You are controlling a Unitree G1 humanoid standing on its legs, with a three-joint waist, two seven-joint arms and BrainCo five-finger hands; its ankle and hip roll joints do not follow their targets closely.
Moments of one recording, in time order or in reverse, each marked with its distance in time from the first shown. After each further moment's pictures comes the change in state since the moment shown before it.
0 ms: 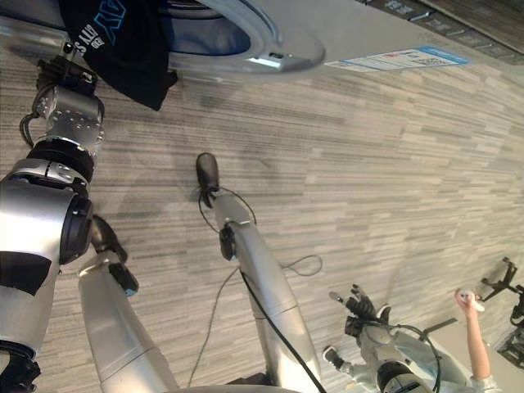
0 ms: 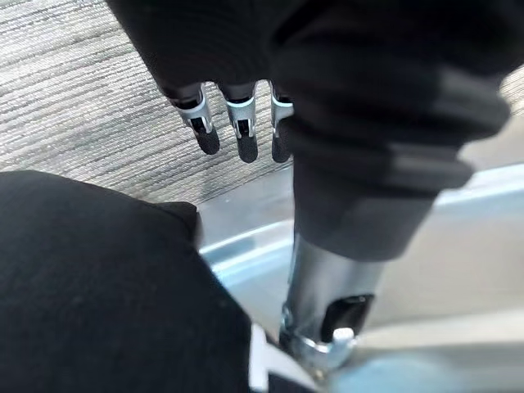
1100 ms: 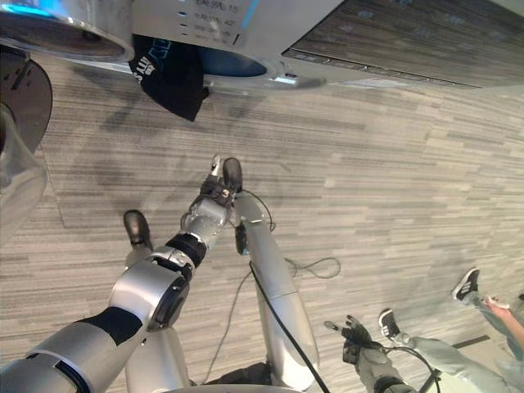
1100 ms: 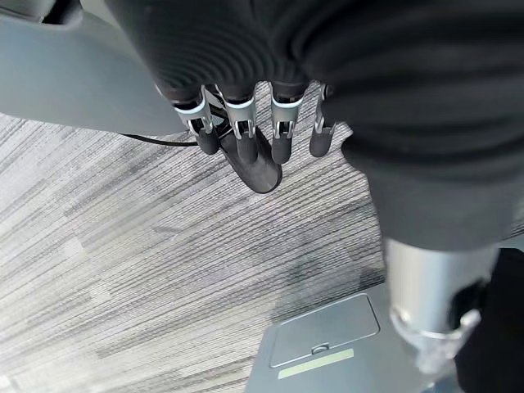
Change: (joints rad) left arm 0.451 -0.515 0.115 -0.180 -0.013 0.065 -0.130; right arm 0.028 0.052 0.023 0.155 -0.068 0.069 0.066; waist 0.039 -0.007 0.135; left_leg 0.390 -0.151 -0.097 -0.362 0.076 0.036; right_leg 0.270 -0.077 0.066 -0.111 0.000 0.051
